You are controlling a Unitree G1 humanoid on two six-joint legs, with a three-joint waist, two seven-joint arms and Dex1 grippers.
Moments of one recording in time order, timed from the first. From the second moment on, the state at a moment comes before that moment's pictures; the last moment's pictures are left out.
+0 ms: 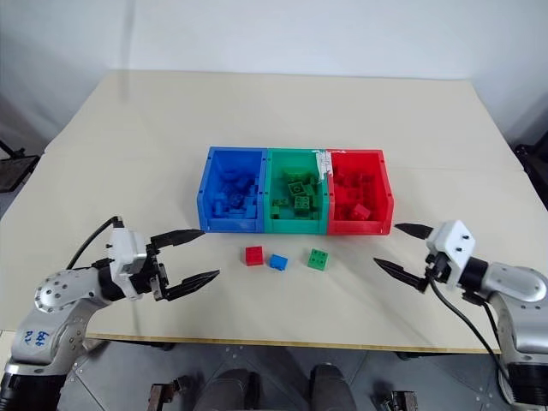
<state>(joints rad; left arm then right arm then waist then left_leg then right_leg) -0.07 0.64 0.13 -0.25 -0.44 0.14 -0.96 -0.05 -0.81 -0.29 0.12 0.37 -0.08 1.12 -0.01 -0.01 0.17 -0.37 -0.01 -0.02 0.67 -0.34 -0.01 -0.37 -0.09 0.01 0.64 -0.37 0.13</state>
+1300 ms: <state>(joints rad) 0.19 0.66 0.28 -0.38 -0.51 0.15 -0.94 -0.40 -0.60 0.14 0.08 0.29 0.20 1.16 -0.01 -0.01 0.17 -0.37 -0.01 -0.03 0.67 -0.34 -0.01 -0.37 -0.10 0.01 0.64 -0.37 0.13</state>
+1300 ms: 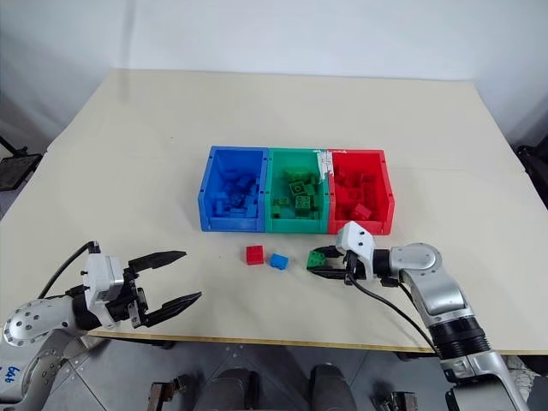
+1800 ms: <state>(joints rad) 0.20 0.63 0.30 -0.42 -0.53 0.18 -0.88 -0.72 -0.40 0.09 0.20 0.28 0.29 0.88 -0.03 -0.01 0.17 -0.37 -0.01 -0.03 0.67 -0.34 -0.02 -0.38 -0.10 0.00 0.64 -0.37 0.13</state>
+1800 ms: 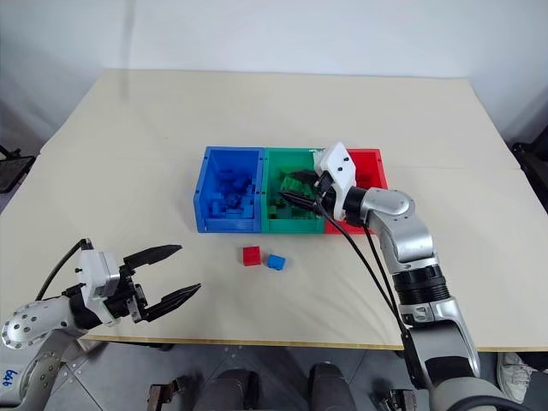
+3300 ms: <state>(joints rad) -0.70 0.57 -0.42 -0.05 -0.11 0.52 -0.99 0.03 -0.80 -0.28 -0.19 0.53 0.13 1.18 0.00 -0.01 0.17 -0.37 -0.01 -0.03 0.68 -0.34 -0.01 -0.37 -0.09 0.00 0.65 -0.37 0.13</state>
